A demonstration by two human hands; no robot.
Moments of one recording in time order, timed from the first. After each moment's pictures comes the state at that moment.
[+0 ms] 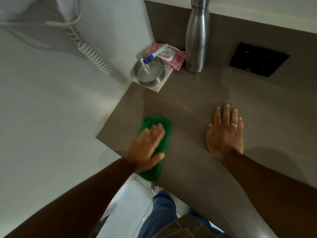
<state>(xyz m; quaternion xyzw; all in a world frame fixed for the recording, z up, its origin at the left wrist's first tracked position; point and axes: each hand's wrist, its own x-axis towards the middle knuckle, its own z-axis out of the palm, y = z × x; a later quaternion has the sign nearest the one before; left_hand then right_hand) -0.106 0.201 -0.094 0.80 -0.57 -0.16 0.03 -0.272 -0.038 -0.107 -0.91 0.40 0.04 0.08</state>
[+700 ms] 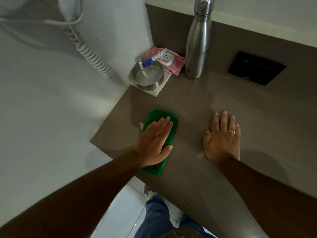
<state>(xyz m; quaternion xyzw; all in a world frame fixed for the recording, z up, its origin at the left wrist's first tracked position) -0.102 0.150 -0.097 0.80 -0.58 -0.14 0.02 -0.270 -0.035 -0.103 -0.91 0.41 0.05 0.07</state>
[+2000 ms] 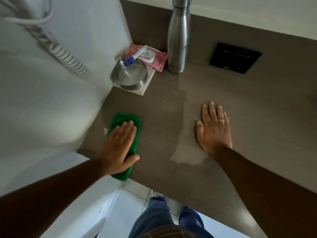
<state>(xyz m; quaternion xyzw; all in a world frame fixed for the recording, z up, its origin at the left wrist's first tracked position) -0.046 0.226 -0.095 0.77 -0.62 -0.12 -0.03 -0.272 -0.034 -0.095 -0.91 0.41 0.01 0.12</state>
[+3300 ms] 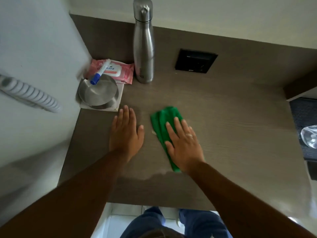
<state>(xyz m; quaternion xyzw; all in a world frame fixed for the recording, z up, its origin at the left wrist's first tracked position) -0.042 0.092 -0.105 0.84 -0.54 -0.08 0.04 -0.254 0.036 -0.097 -0.89 0.44 0.06 0.09</state>
